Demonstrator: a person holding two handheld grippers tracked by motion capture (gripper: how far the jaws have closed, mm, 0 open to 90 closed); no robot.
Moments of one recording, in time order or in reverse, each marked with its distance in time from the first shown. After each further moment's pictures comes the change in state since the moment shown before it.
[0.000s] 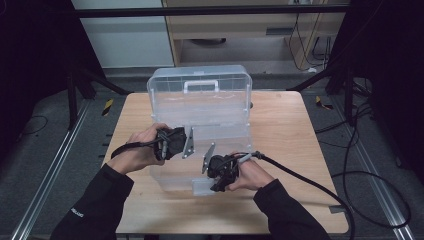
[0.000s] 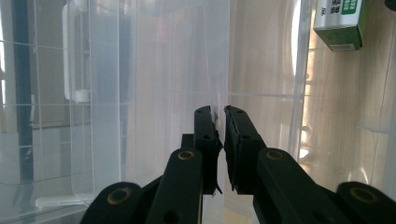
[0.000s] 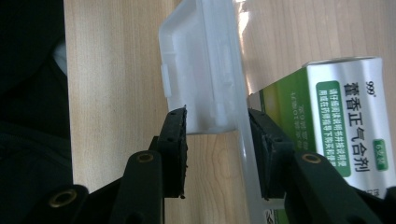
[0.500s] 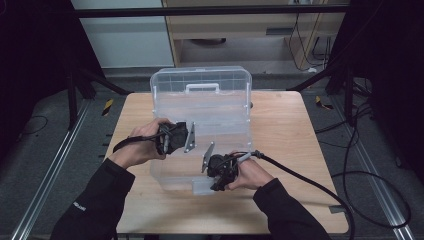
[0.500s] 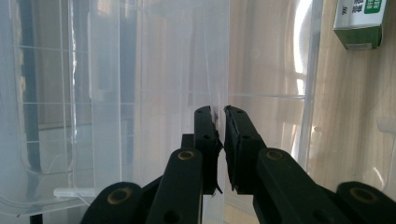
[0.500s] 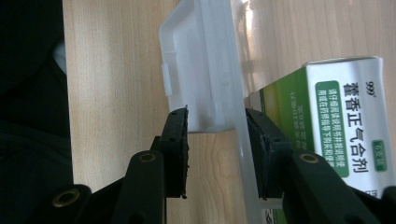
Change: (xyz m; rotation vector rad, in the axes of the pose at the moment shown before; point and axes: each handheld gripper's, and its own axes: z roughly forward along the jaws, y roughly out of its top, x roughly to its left) left arm 0.012 0.003 0.004 0.011 0.011 0.016; right arm -0.003 0.001 0.000 0.007 0.001 0.000
